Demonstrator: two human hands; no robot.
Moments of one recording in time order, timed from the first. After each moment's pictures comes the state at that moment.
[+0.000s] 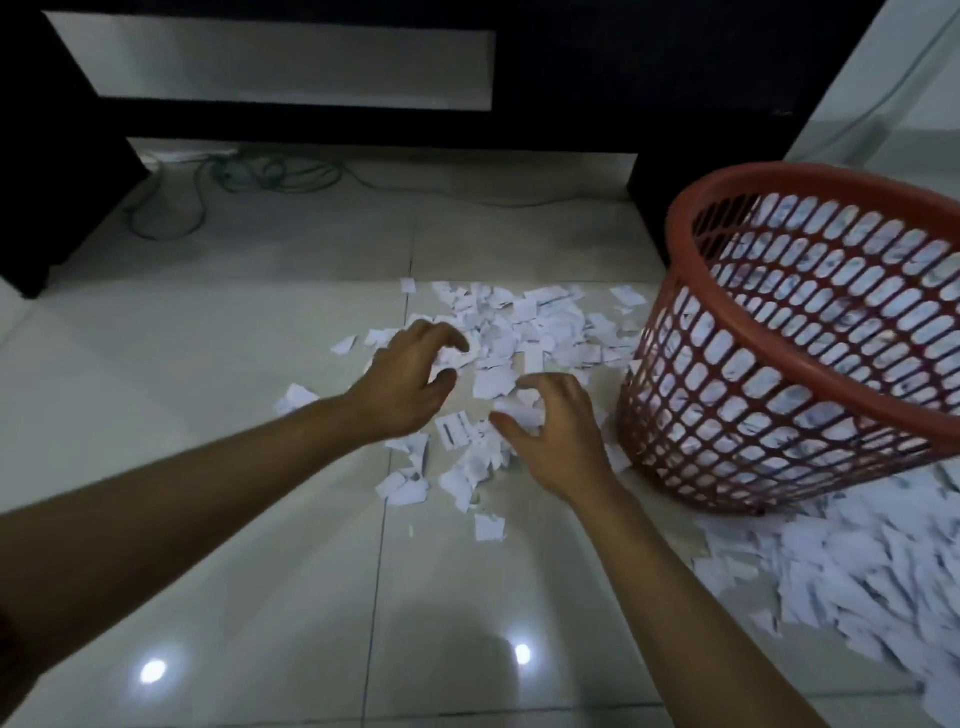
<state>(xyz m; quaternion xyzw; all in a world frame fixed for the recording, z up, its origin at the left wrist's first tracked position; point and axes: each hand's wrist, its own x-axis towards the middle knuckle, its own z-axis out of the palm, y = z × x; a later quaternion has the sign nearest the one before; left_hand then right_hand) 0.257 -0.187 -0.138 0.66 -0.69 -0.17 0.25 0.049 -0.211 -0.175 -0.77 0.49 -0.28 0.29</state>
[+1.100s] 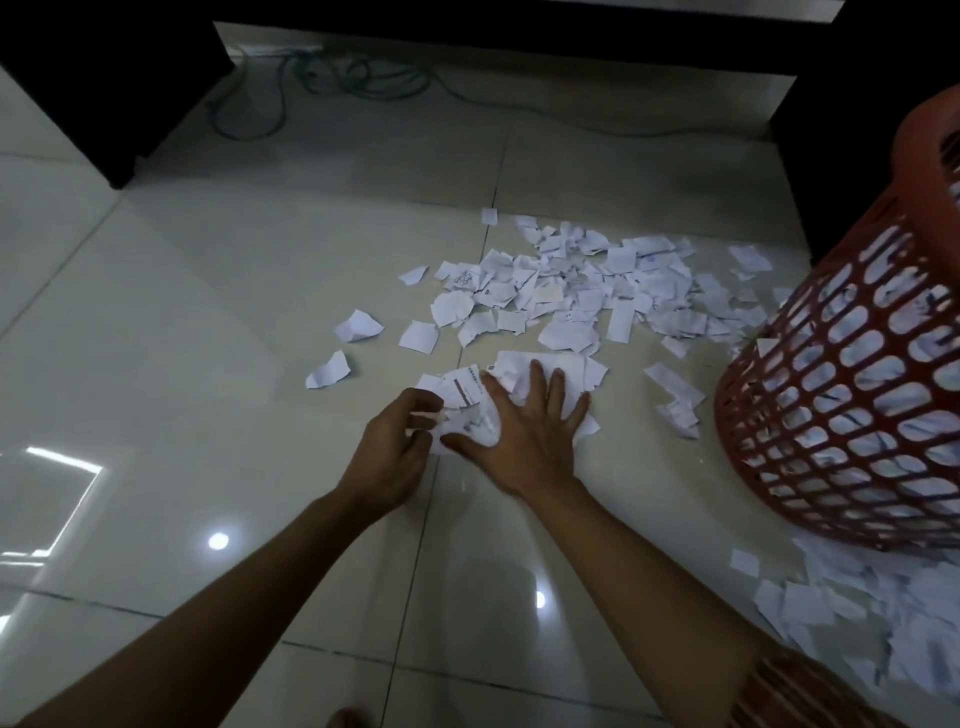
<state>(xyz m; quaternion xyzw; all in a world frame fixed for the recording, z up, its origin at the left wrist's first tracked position) 0.275 -0.081 -0.253 0.75 -0.46 -0.28 0.39 0.135 -0.190 -0.290 -0.87 0.48 -0.03 0.13</state>
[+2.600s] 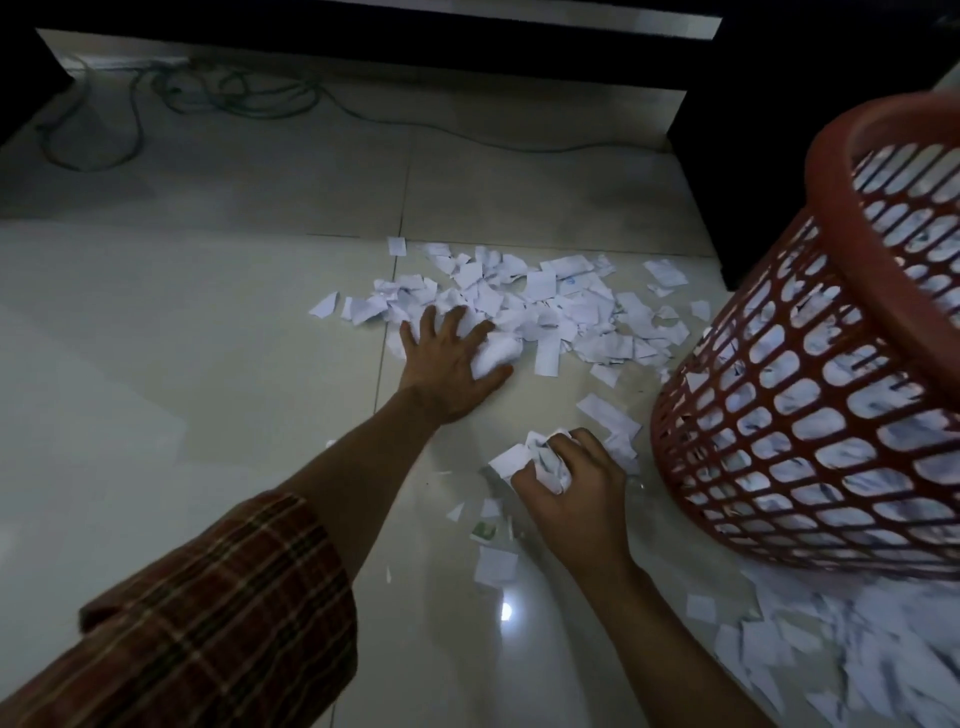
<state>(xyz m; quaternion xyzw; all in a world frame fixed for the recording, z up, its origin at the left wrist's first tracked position) 0.253 -0.307 -0.291 0.75 -0.66 -0.06 0.04 0.053 -0.225 -0.248 -0.76 0.46 -0.39 0.24</state>
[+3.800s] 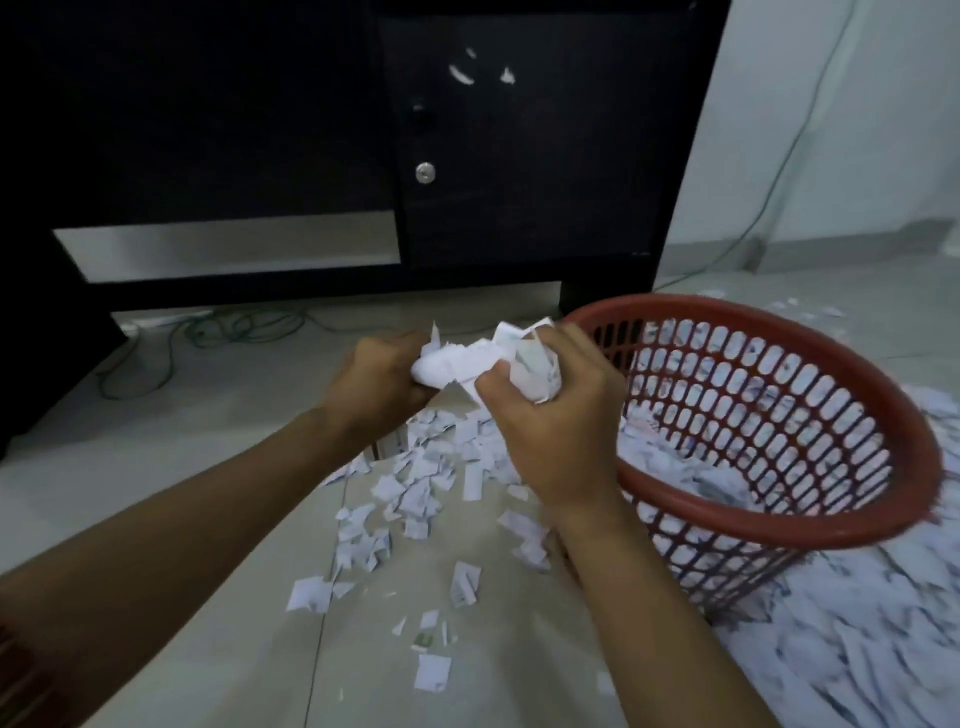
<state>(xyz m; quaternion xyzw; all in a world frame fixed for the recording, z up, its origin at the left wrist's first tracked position) 0.206 -0.279 -0.030 0.56 -0.74 0.11 0.34 0.008 -0.237 0.003 -0.67 0.32 -0.65 0.18</state>
